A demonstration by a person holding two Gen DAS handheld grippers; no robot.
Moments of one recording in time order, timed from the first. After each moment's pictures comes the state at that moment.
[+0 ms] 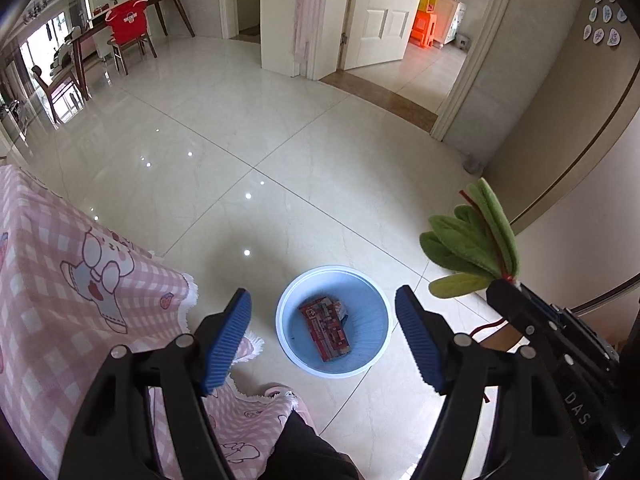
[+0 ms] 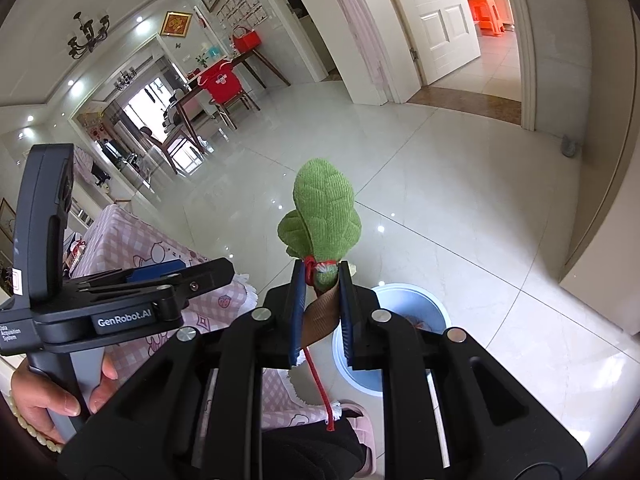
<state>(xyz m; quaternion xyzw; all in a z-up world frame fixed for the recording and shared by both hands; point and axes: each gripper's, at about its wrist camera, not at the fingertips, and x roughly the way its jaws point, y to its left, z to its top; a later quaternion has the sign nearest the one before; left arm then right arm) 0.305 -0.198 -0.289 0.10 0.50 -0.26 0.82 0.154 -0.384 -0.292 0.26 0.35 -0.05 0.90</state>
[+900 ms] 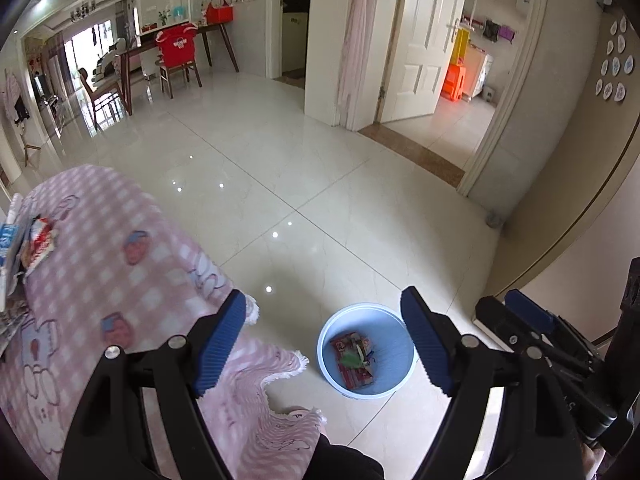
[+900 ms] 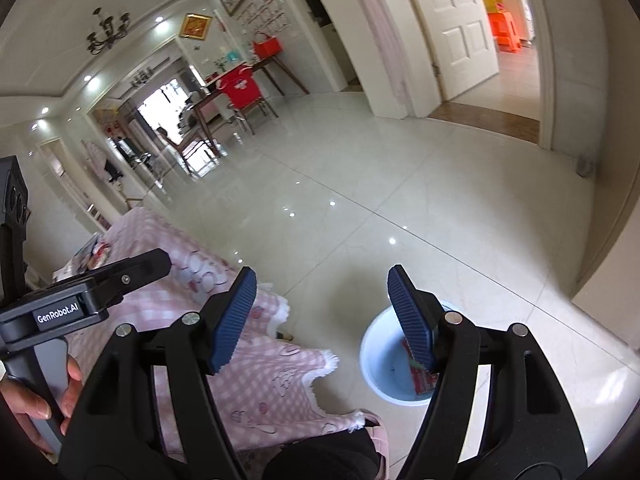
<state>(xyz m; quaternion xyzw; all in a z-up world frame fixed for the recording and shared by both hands) 0.290 -0.109 -0.214 0.06 0.42 -0.21 0.88 0.166 -0.336 -0.256 0.24 0.32 -0.02 0.91</state>
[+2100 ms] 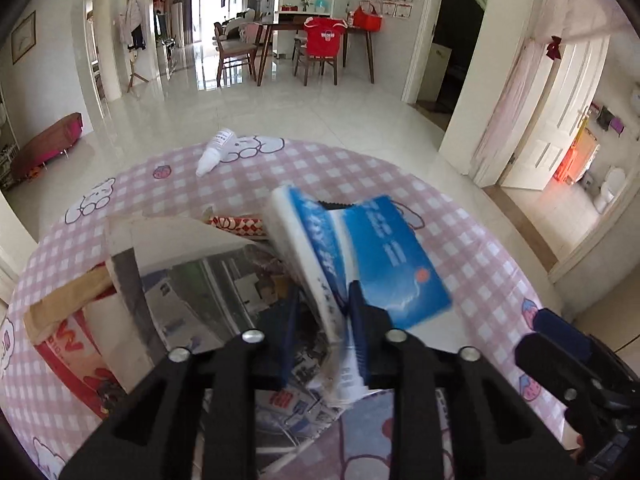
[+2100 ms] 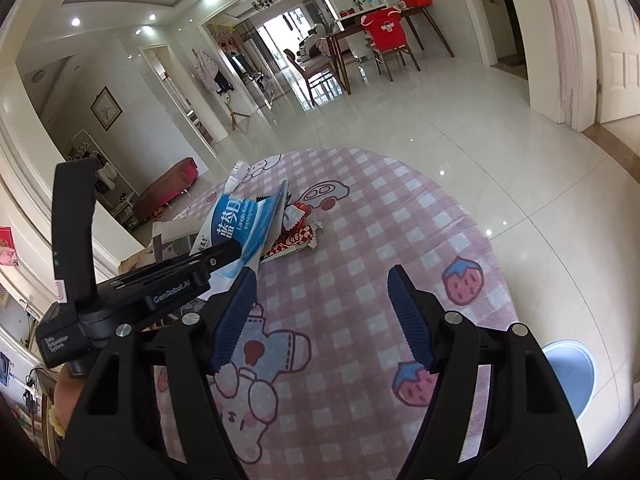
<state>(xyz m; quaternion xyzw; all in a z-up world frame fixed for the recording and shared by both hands) 0.376 0.174 -0.205 -0.05 0.42 -0.01 0.91 0.316 -0.066 -0.206 0.16 0.38 0.21 0.89</state>
